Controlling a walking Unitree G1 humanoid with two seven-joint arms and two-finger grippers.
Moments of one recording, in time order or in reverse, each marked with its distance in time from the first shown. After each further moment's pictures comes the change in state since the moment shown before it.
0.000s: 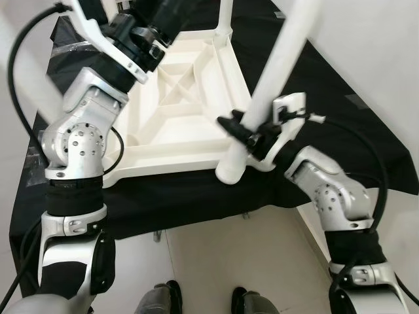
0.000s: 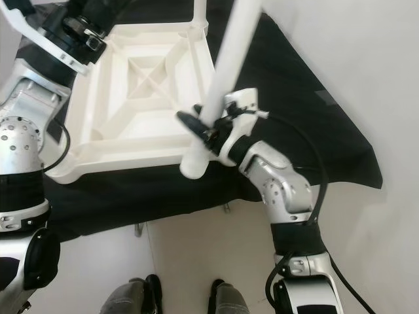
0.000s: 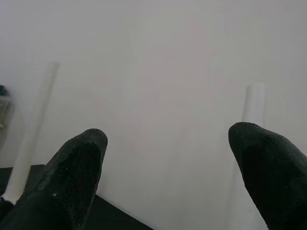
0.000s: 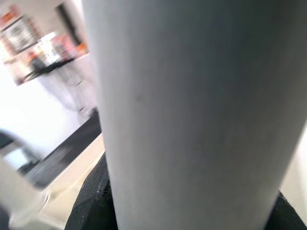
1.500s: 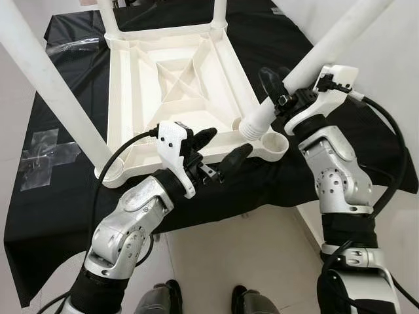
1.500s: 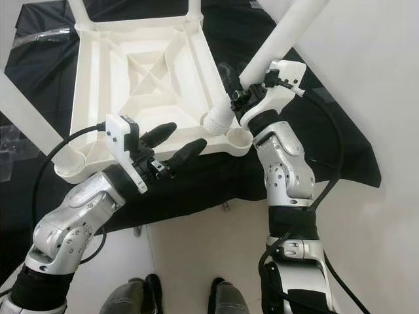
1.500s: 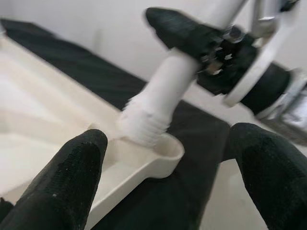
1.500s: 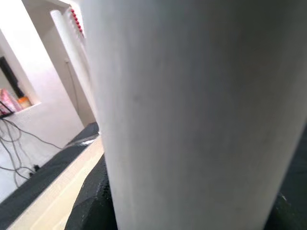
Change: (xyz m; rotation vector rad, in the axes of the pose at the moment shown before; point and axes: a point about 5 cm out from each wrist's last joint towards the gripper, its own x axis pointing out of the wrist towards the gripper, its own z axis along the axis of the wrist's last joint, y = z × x) left arm -0.097 -0.062 -0.124 -0.021 0.487 0.093; right arm -0.003 -0.020 0.024 -0.071 -0.225 -0.208
